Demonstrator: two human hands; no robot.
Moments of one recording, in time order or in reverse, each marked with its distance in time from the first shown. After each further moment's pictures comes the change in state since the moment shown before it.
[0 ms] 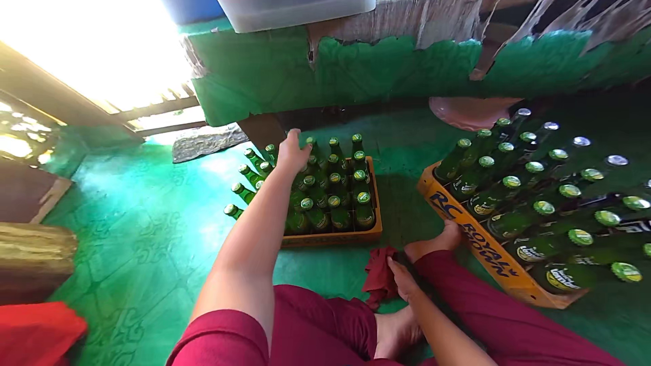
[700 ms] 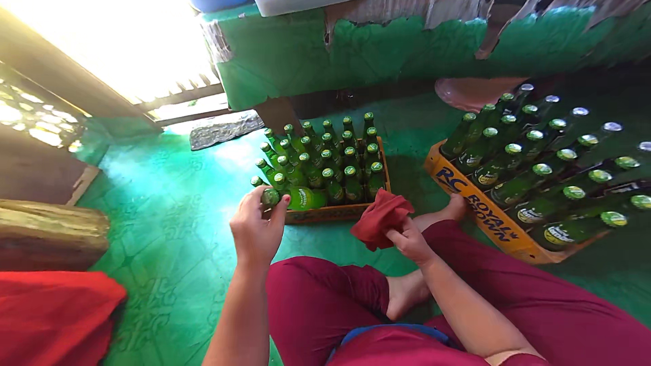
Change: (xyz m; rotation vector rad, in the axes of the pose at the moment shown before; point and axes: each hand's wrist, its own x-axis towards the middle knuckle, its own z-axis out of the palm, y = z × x) left_hand -0.259 -0.047 -0.050 0.037 0.517 0.368; right_hand -0.068 -0.083 0.045 0.004 -0.286 -0.832
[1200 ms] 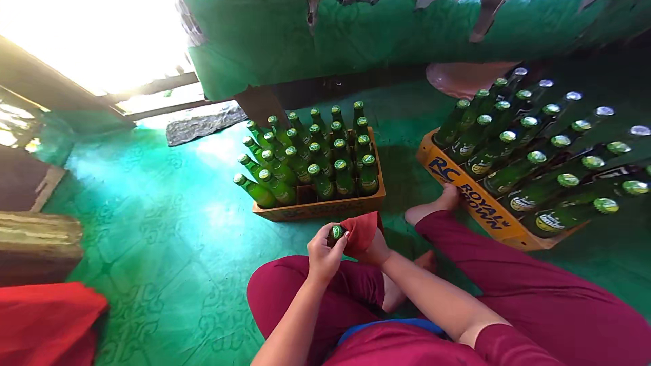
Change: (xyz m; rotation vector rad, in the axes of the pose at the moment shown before) left_hand -0.101 0.011 0.119 -0.624 -0.224 -0.242; right_hand -0.014 0.062 0.047 -0.860 0.039 -0.244
